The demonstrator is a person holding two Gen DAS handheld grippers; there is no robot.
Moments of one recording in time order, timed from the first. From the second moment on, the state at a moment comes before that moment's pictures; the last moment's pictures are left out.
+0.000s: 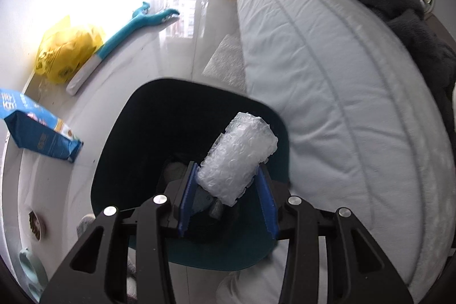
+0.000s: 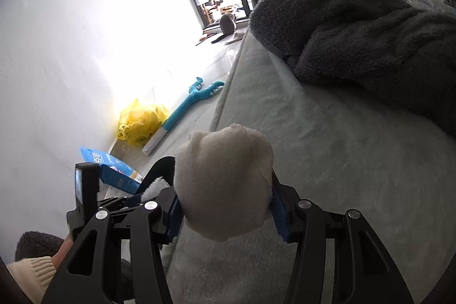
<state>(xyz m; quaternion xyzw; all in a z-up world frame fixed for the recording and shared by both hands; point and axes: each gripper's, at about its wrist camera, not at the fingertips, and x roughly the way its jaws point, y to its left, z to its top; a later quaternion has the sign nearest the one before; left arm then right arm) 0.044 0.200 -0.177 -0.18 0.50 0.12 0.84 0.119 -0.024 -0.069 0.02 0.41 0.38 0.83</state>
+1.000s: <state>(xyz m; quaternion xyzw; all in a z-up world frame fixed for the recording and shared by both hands) 0.022 0.228 -0.239 -0.25 0.59 0.13 0.76 0.055 0.078 -0.061 -0.07 0.39 0.47 0.79</state>
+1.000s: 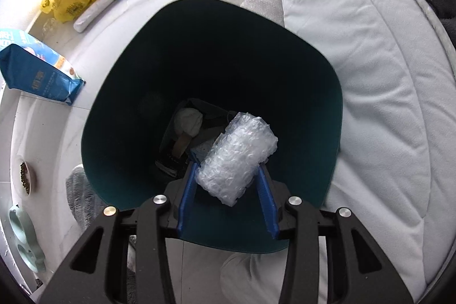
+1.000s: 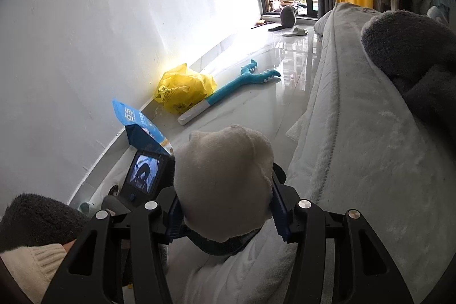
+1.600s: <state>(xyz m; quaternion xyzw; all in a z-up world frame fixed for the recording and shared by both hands) 0.016 0.279 -0.255 -0.29 0.61 0.09 0.73 0.091 0.133 -0.112 -0.06 0.45 0.44 0.77</state>
